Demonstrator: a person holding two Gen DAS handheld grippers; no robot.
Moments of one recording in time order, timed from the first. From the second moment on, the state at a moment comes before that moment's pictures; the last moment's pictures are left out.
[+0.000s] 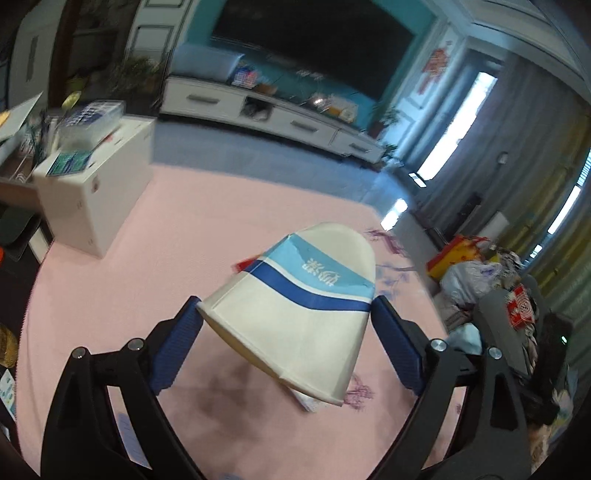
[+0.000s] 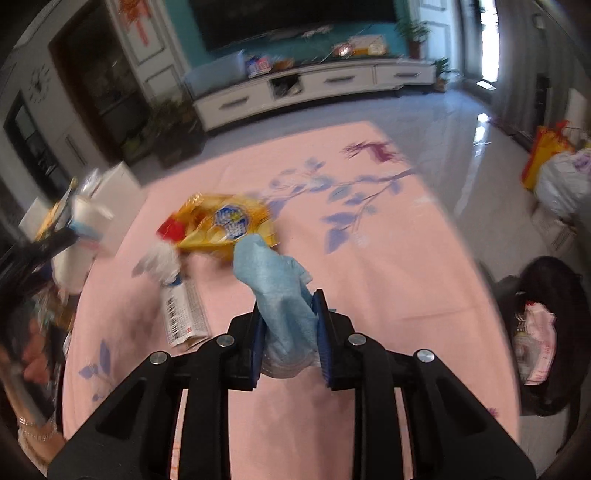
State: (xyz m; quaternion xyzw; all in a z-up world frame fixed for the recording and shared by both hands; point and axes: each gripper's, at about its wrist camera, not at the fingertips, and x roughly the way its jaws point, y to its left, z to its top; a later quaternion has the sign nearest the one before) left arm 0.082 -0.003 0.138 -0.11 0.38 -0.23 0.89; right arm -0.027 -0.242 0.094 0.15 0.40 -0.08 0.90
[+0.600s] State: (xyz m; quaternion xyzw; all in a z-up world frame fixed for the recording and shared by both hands) left arm -0.038 -0.300 0.149 -0.06 0.38 -0.48 0.79; right arm -0.184 -0.407 0.100 0.24 0.27 -0.31 0.88
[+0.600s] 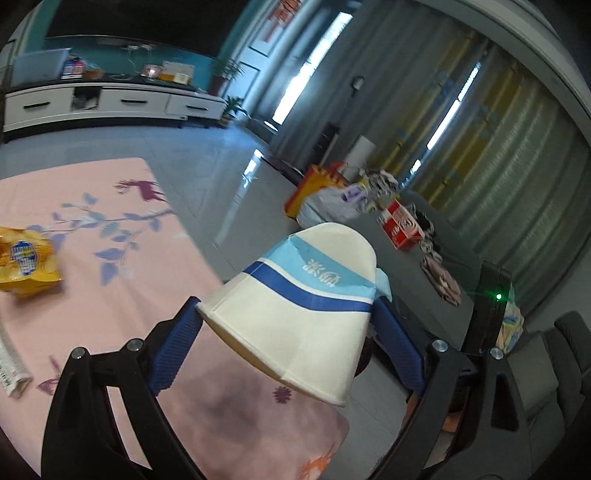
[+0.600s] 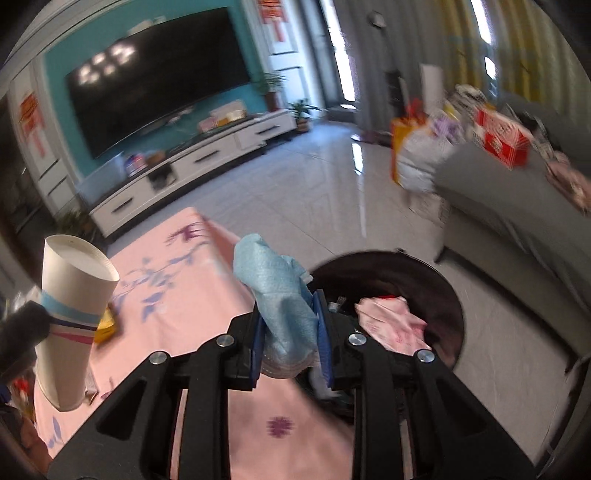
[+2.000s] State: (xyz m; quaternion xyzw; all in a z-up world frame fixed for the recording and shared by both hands) left arm -0.036 -0.389 0.083 -0.02 0.46 -0.48 0.75; right arm -0.237 -0.476 0.047 0.36 0.26 -0.33 0.83
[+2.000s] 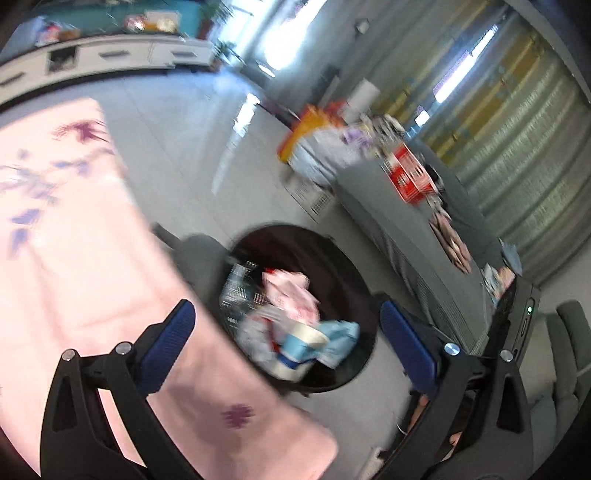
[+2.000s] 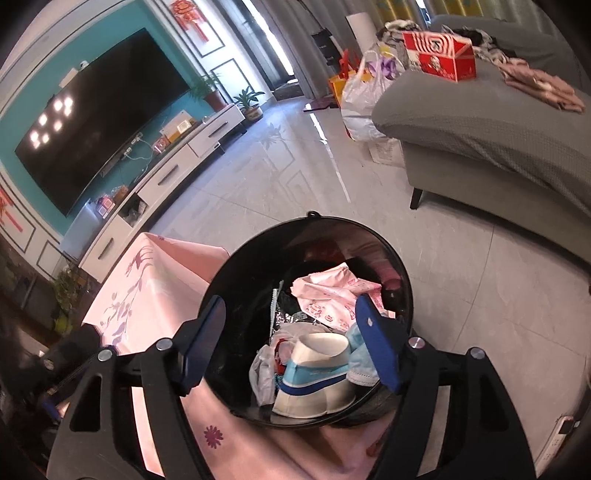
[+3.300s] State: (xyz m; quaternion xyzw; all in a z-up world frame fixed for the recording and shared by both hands) left arm 0.059 0.025 0.047 -0.21 0.44 -0.16 0.86; right arm 0.079 -0.144 0.114 0.08 0.46 -0.03 0.89
